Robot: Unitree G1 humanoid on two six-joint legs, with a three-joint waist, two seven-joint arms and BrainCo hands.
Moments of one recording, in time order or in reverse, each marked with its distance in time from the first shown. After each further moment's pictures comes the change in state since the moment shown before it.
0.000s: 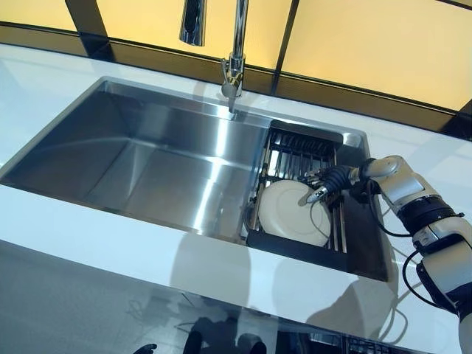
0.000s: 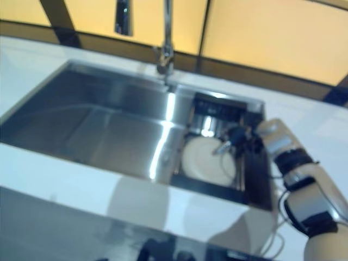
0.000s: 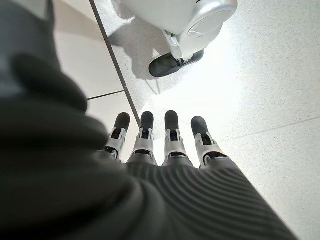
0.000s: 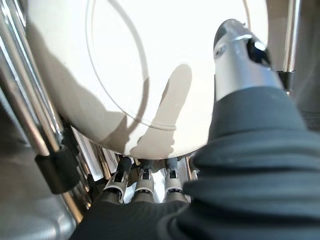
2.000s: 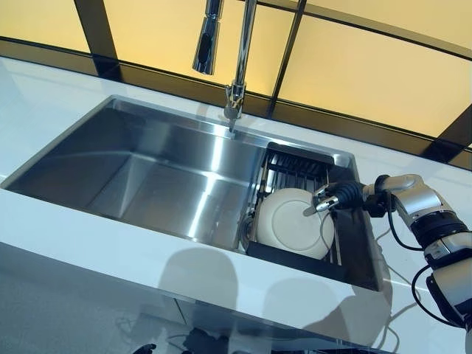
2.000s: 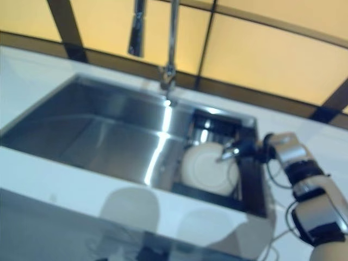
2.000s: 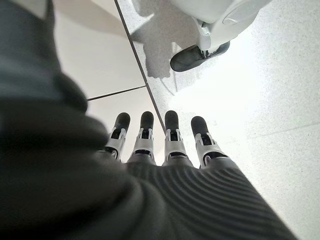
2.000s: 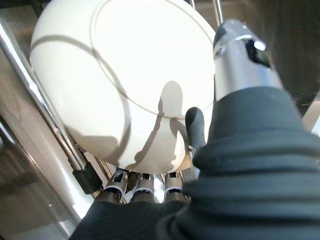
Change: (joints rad) left arm 0.013 0.009 0.001 -0.016 0.031 0.000 0.001; right arm 0.121 -0.040 -0.091 -0.012 0.162 0.074 0.096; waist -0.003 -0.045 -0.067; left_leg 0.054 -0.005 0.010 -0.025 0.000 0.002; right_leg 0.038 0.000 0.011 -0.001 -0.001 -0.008
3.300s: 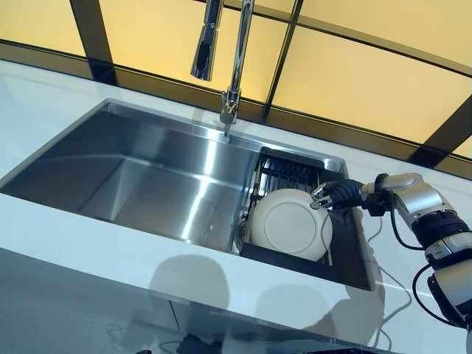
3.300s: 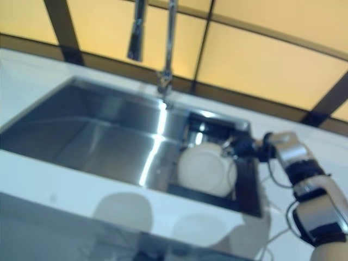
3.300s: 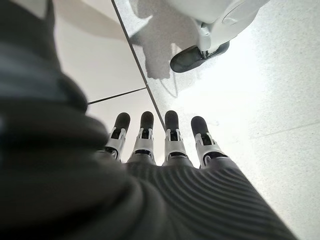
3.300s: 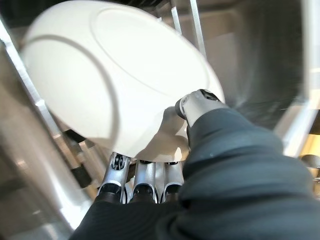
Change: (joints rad) left arm 0.013 0.013 0.000 0.022 0.010 0.000 0.007; right arm 0.002 0.001 -0.020 -0.033 0.079 0.007 0.030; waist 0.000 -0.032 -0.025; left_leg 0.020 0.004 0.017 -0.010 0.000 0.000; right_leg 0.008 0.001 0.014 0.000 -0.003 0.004
